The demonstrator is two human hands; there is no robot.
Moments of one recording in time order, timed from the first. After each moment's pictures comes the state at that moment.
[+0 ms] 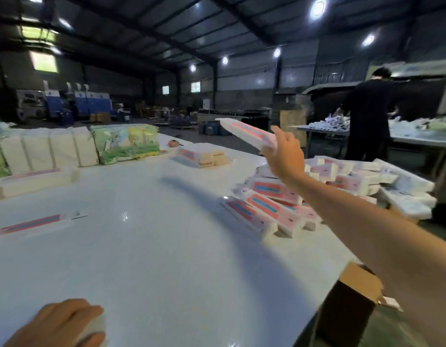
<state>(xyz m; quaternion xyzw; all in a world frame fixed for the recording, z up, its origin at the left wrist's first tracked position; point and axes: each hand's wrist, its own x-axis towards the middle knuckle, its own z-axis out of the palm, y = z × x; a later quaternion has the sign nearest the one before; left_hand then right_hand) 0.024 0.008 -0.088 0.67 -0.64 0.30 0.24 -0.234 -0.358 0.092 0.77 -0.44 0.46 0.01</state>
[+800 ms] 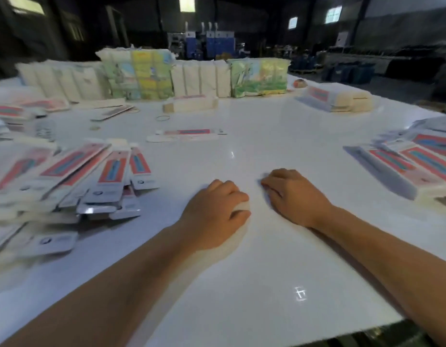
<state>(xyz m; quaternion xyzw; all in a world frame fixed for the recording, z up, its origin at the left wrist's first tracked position) -0.028 0.039 -0.051 0.79 -0.55 0.14 0.22 -0.118 -0.145 -0.043 0.98 -0.09 0.18 -0.06</state>
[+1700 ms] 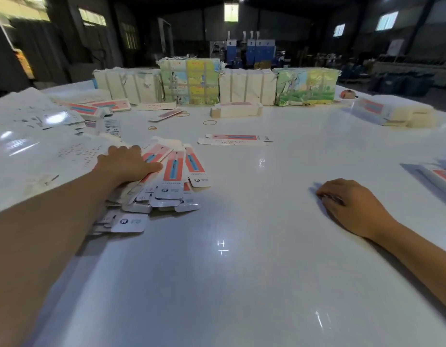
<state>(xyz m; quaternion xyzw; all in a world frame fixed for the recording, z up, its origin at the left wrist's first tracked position) 0.172 0.206 -0.009 1.00 -0.09 0.02 0.02 -0.120 -0.149 -0.046 0.96 -0.08 0.23 -0.13</state>
